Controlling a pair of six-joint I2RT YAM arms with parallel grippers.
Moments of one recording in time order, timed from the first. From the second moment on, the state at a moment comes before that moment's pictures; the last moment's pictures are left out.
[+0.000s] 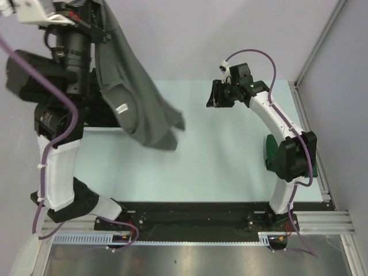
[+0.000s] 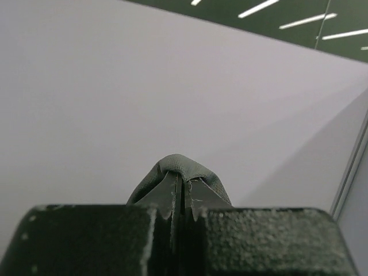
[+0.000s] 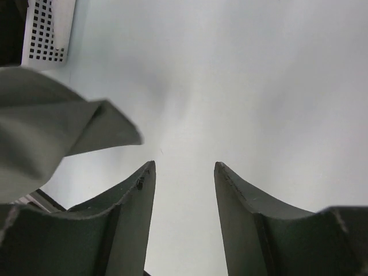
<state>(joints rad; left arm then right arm) -0.62 1.46 2.43 -0.26 -0.39 0.08 0.36 1.85 1.80 -0.69 -0.31 0.32</state>
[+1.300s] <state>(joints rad) -0.62 1.65 2.43 -0.50 -0.39 0.05 0.38 1.85 1.65 -0.55 -0.36 0.40</state>
